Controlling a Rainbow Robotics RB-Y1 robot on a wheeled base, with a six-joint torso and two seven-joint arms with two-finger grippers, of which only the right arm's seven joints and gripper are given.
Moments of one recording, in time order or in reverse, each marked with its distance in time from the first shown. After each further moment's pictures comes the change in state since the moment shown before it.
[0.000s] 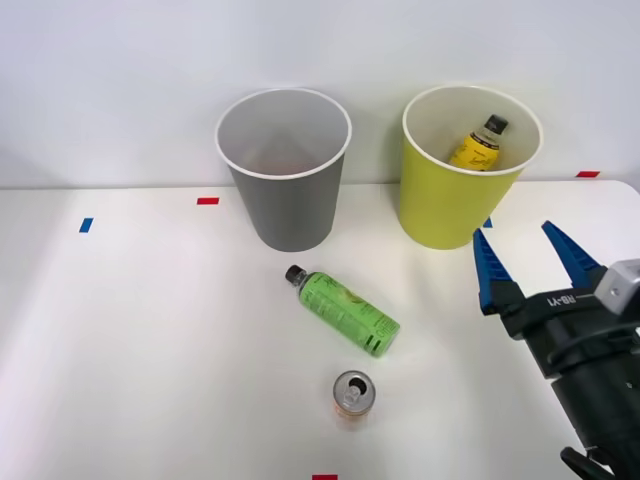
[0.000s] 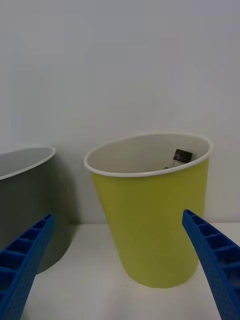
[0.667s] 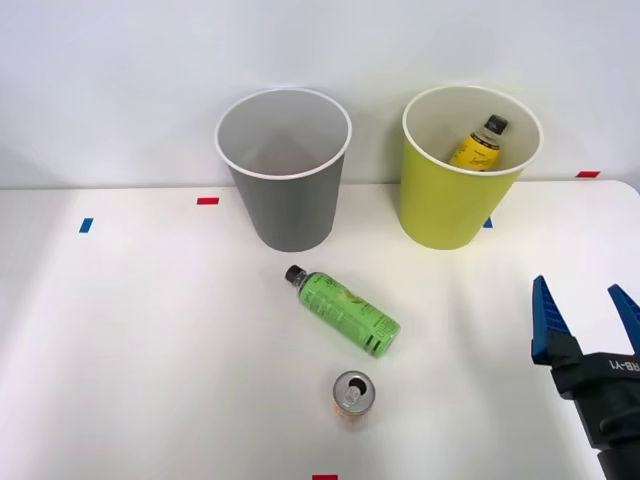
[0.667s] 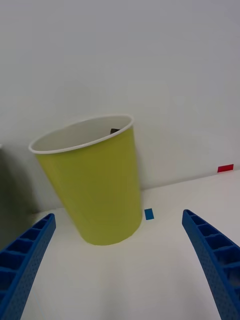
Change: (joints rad) arm 0.275 0.198 -0.077 -0.068 0.006 -0.069 0.014
